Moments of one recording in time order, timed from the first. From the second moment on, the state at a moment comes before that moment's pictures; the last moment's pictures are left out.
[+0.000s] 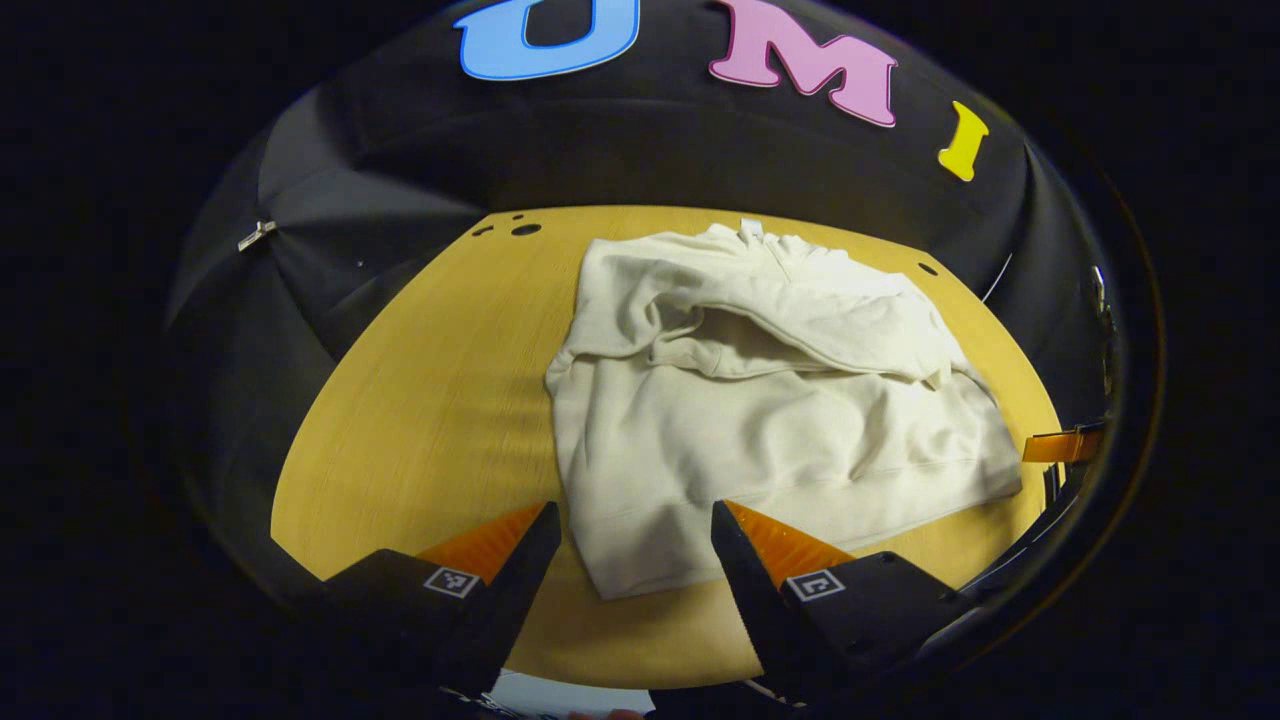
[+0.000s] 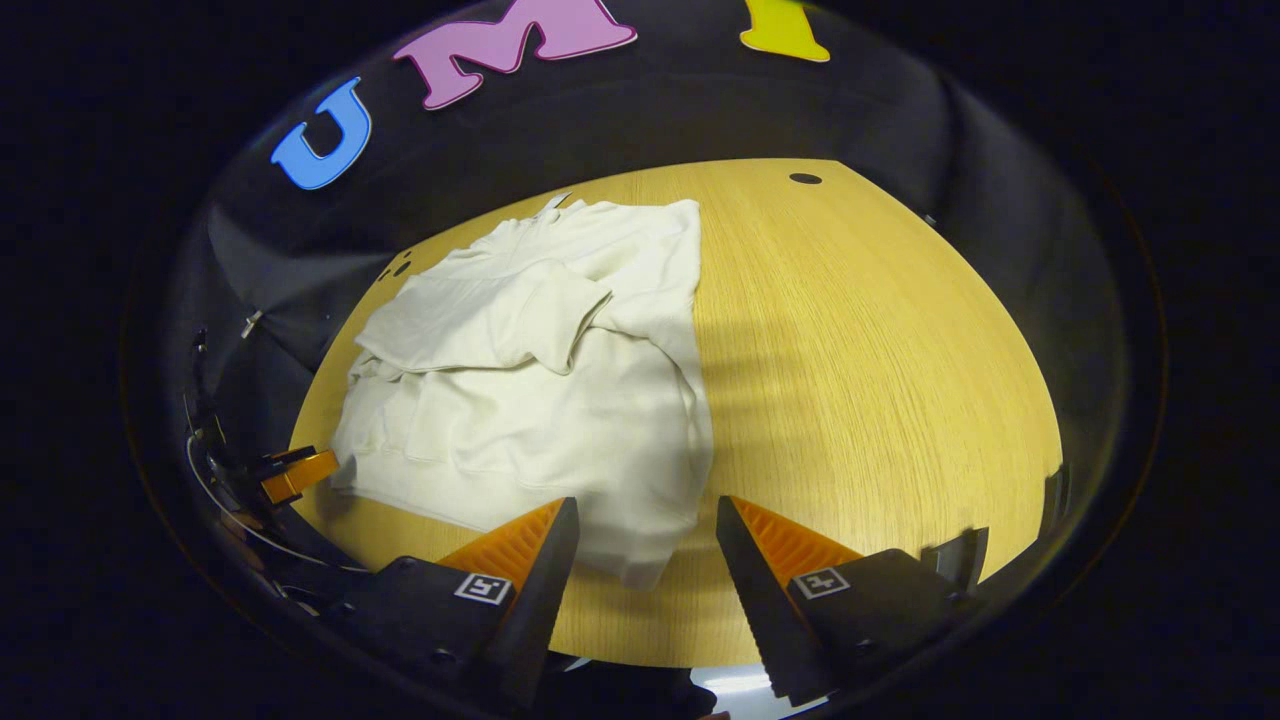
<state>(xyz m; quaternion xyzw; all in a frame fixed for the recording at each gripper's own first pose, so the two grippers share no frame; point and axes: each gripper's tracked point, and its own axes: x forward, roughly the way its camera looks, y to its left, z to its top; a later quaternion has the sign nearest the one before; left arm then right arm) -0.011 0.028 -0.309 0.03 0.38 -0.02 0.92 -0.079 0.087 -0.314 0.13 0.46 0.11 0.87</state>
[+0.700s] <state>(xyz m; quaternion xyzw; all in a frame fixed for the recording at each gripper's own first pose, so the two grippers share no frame) 0.000 0.017 -0.338 0.06 0.43 -0.08 0.90 -0.066 0.102 -0.354 0.03 0.49 0.11 0.87</state>
